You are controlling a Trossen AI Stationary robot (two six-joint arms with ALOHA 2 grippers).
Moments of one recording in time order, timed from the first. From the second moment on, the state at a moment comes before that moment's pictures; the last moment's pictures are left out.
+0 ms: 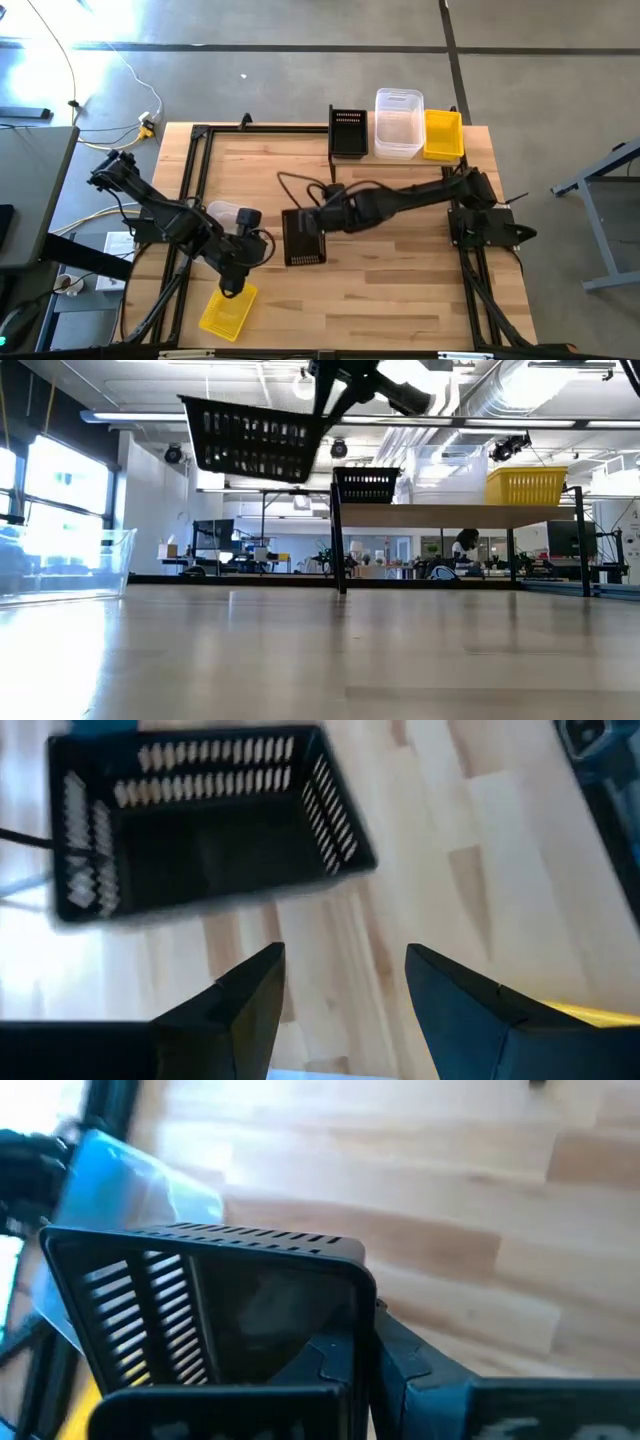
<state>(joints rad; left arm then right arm) -0.48 1.39 1.35 -1.09 -0.37 -0.26 0.19 1.96 1.84 -0.98 0.37 1.48</state>
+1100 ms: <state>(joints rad) -0.43 1.53 1.35 -1.06 -0.55 -0.06 0.07 1.96 1.90 -0.88 0.37 1.37</state>
